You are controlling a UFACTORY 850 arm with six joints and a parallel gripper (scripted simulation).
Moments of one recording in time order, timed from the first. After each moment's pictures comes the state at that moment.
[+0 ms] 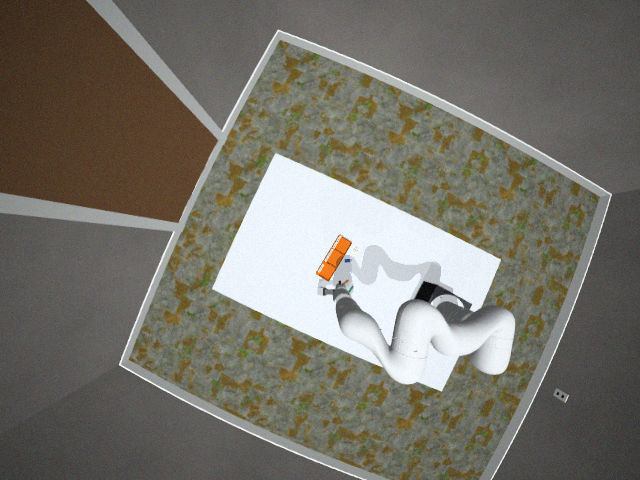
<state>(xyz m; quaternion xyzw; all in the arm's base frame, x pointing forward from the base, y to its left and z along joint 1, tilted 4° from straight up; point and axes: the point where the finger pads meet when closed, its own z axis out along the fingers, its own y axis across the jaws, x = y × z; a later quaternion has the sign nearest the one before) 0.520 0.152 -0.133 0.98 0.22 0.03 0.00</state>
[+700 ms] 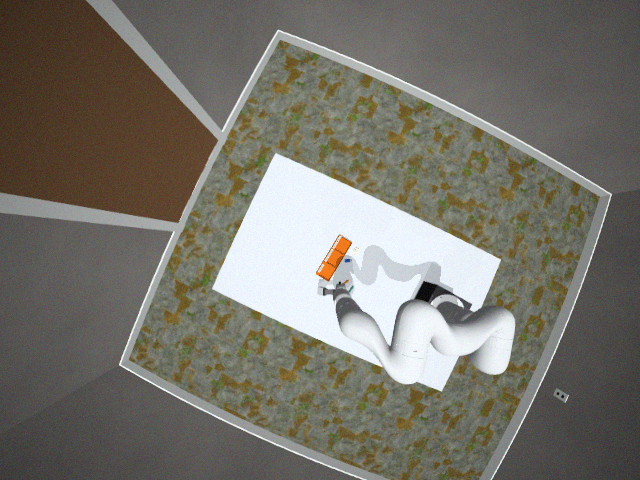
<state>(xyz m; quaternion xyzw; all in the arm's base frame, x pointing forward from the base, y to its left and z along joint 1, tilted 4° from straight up) 0.520 0.152 -0.133 0.98 0.22 0.02 0.00</state>
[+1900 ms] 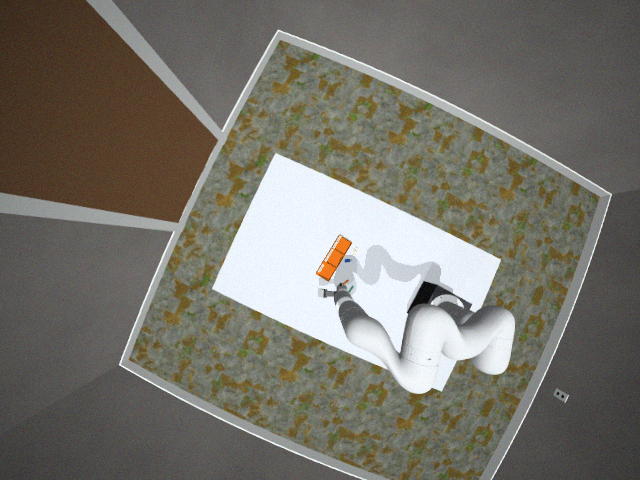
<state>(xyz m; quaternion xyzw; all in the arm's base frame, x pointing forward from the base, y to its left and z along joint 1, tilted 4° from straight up) 0.516 0.152 -0.093 0.98 0.22 0.03 0.01</state>
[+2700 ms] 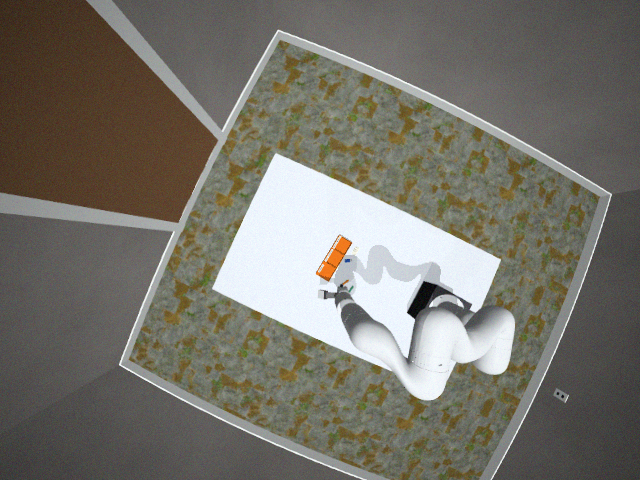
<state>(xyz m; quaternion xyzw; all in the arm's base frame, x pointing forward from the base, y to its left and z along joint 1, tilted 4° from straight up) 0.514 0.152 -0.066 0.98 0.22 0.04 0.01</state>
